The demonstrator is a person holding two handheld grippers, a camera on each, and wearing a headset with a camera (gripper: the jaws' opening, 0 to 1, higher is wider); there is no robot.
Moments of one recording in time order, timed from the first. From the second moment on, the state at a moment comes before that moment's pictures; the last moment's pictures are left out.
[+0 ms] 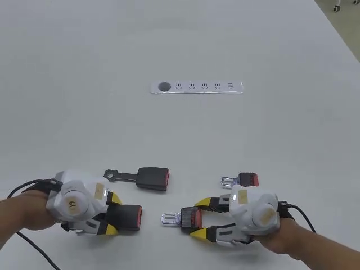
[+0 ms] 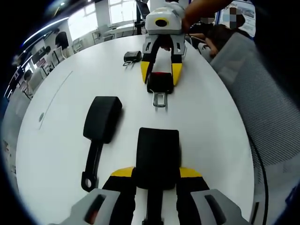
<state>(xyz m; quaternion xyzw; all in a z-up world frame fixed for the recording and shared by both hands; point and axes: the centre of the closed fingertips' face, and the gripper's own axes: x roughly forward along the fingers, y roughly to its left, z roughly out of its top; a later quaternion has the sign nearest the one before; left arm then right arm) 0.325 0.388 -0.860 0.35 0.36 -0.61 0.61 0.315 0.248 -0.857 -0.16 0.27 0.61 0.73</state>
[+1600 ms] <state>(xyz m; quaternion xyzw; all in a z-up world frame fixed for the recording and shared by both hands) 0.327 0.387 -0.861 0.36 0.37 -0.61 0.60 0.324 0.326 -0.857 -0.14 0.28 0.59 0.74</state>
